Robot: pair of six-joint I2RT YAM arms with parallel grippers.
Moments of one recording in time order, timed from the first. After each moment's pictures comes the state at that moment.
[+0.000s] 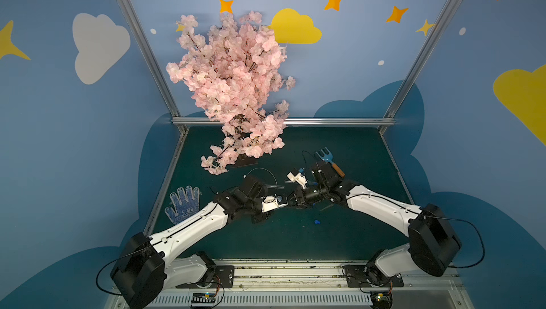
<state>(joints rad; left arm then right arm) -0.69 1.21 0.77 -0.49 0.29 0.65 0.73 1.47 0.92 -0.22 -0.87 0.73</state>
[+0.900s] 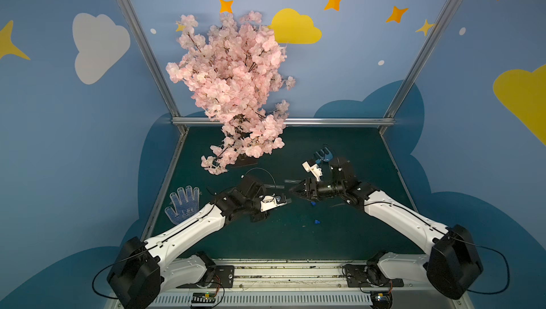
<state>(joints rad) -0.69 1.18 0.76 -0.50 0.23 0.67 0.59 1.24 0.85 -0.20 -0.79 0.76</state>
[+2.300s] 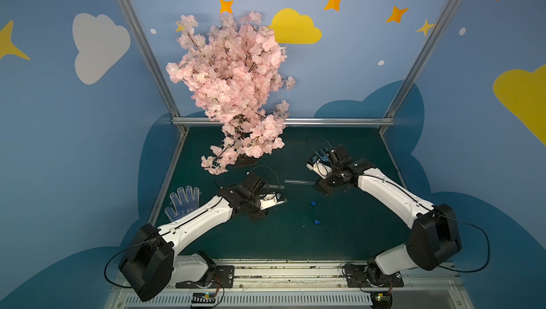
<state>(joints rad) -0.66 1.29 0.82 -0.60 0.17 0.63 0.51 1.50 1.09 -0.76 -0.17 -0.47</state>
